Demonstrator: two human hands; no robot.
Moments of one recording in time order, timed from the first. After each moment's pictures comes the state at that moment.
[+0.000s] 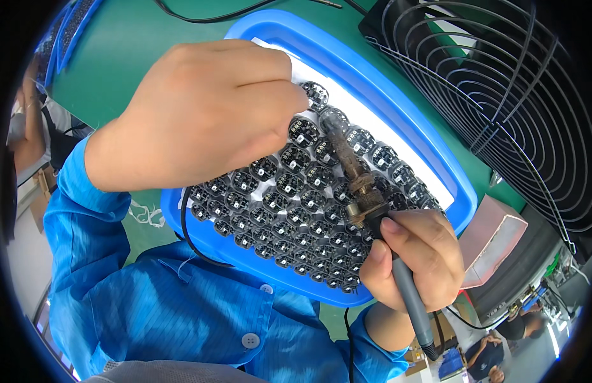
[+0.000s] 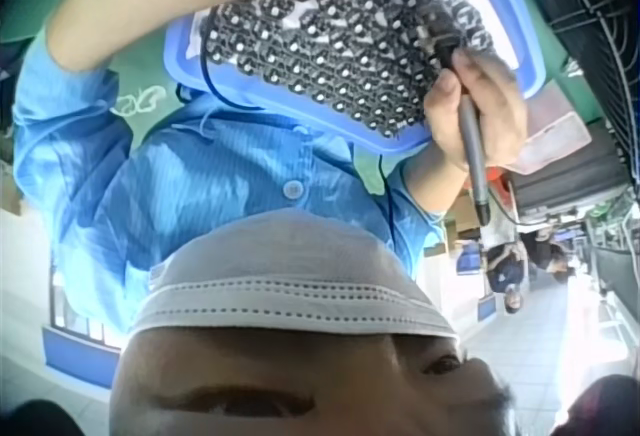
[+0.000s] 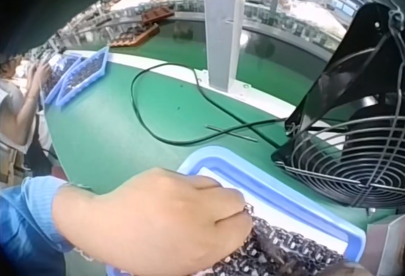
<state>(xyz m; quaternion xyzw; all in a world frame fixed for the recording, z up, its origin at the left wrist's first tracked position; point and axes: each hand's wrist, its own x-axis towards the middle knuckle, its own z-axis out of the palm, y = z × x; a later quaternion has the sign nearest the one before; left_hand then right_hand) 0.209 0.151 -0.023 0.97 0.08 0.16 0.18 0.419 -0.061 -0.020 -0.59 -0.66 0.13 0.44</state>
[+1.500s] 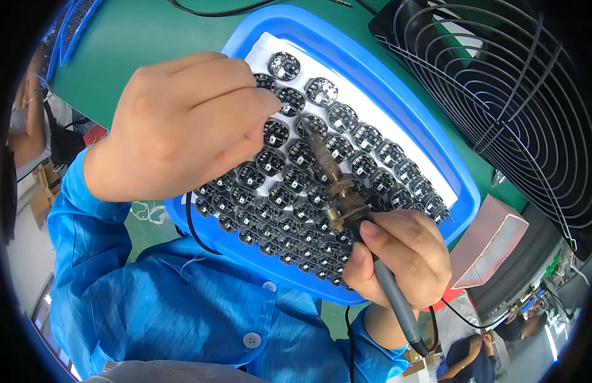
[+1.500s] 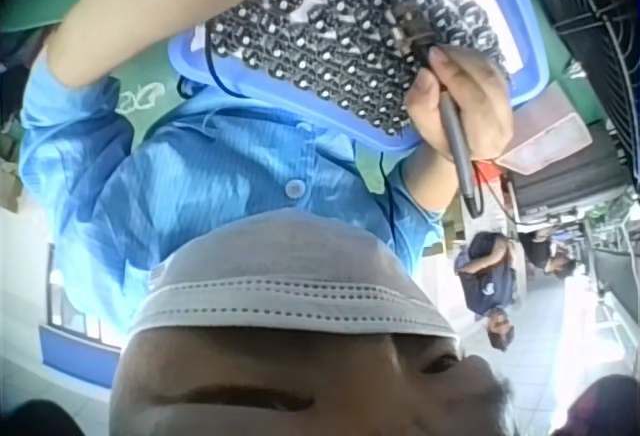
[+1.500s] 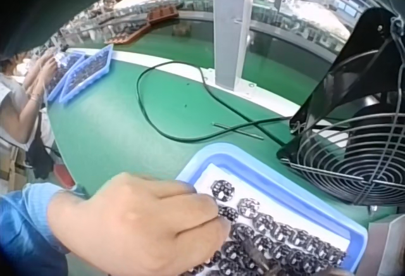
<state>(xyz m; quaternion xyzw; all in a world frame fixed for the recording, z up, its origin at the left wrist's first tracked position) 0.177 0.137 -0.014 0.96 0.10 0.20 0.16 0.398 -0.060 -0.022 -0.56 -0.68 0.14 0.44</state>
